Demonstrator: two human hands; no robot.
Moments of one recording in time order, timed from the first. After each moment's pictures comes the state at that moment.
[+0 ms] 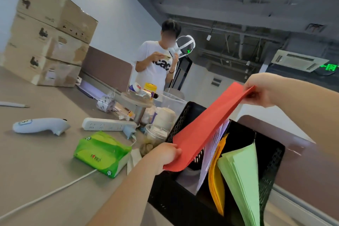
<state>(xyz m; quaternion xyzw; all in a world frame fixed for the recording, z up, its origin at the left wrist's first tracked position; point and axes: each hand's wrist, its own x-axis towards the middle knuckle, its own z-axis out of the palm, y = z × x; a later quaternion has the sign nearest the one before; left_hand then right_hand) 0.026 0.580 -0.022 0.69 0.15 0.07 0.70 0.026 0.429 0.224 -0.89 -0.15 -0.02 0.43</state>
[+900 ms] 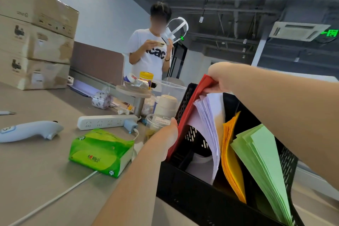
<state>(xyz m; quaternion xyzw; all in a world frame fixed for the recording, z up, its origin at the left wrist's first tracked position) 0.063 0.603 -0.027 0.63 0.23 0.10 0.73 0.091 0.512 0.159 -0.88 -0.10 0.09 0.45</state>
